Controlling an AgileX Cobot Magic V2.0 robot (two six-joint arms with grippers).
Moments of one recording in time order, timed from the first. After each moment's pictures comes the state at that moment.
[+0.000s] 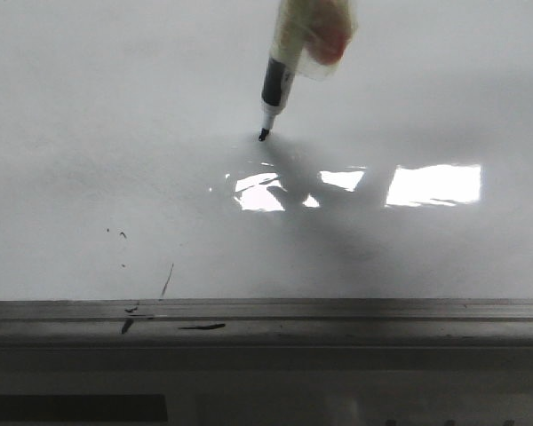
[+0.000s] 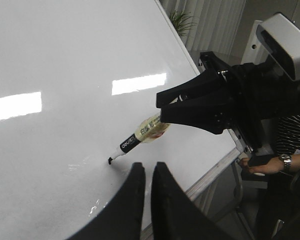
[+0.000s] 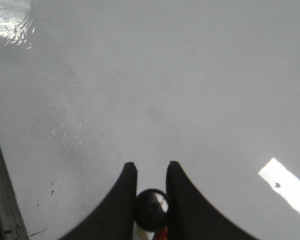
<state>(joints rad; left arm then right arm) -0.87 0.33 -0.34 -0.94 0.12 0.76 0.97 1.00 -0.62 1.28 -0.34 -1.67</state>
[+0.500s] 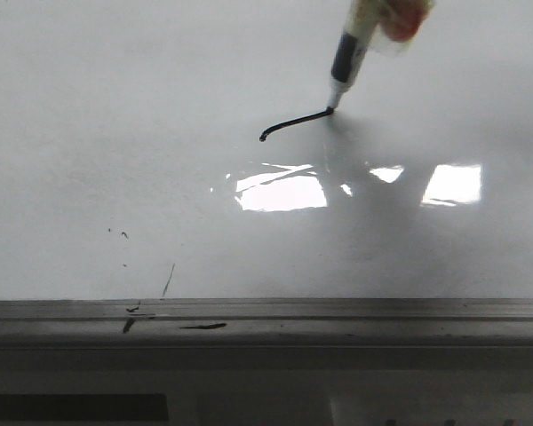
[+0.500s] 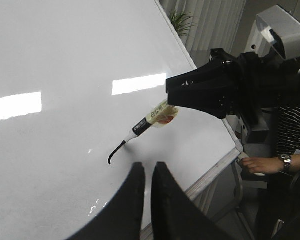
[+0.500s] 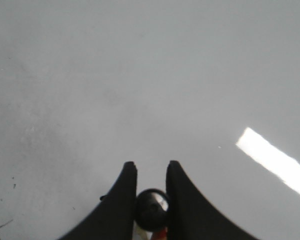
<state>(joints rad) -0.87 0.33 -0.34 -0.94 0.12 0.76 0.98 0.92 -0.62 1.61 -0.48 -1.93</state>
